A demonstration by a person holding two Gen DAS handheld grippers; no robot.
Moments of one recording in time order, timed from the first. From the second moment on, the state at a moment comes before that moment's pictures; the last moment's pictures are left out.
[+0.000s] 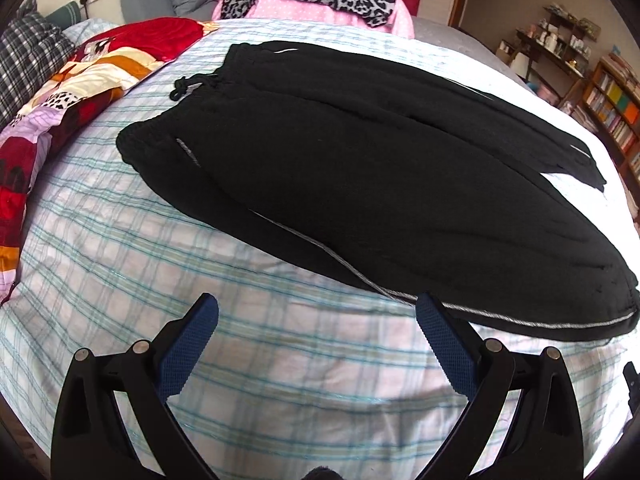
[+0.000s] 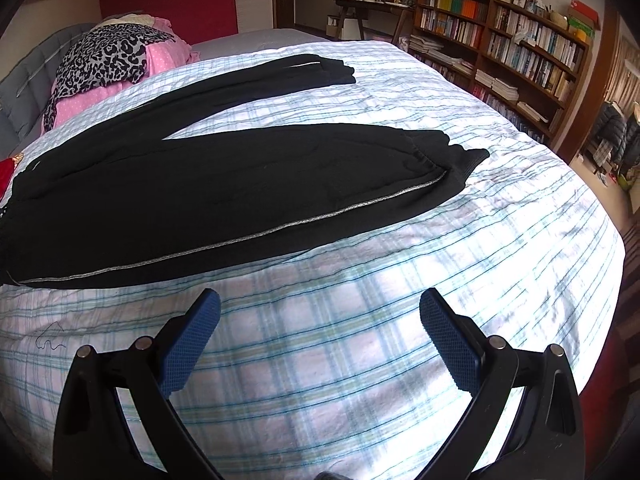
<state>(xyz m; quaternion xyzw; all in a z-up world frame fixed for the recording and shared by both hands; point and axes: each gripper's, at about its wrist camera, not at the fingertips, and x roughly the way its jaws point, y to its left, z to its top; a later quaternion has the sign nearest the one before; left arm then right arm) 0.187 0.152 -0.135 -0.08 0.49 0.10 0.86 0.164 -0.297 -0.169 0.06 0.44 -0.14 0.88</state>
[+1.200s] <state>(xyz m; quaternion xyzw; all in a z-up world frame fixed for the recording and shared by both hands) 0.247 0.311 -0.155 -0.27 0.45 0.18 0.83 0.232 -0.397 -0.198 0.11 0.46 -0.24 0.85</state>
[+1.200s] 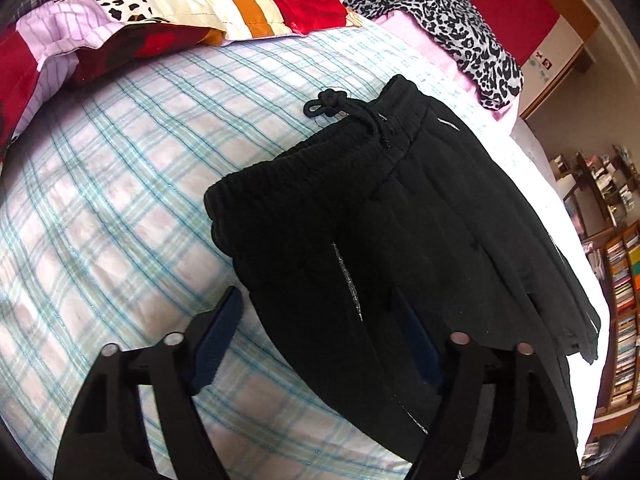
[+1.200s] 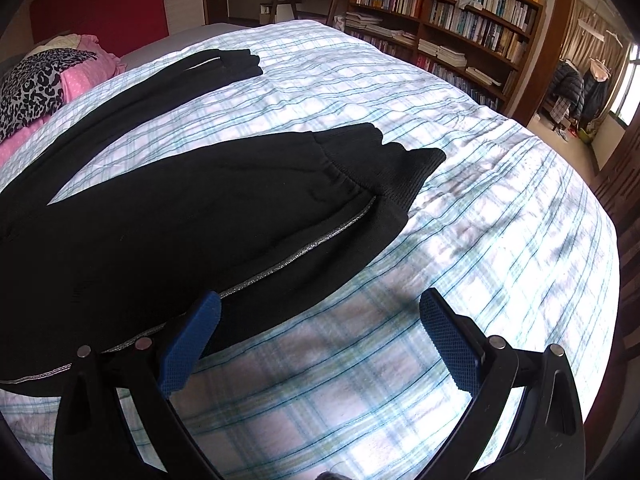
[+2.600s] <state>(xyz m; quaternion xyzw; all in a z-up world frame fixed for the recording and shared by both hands) 0.177 0.363 -0.106 -0.21 0.43 0.27 0.84 0.234 -0.495 -0.202 0.16 0.46 -0.27 0.83</state>
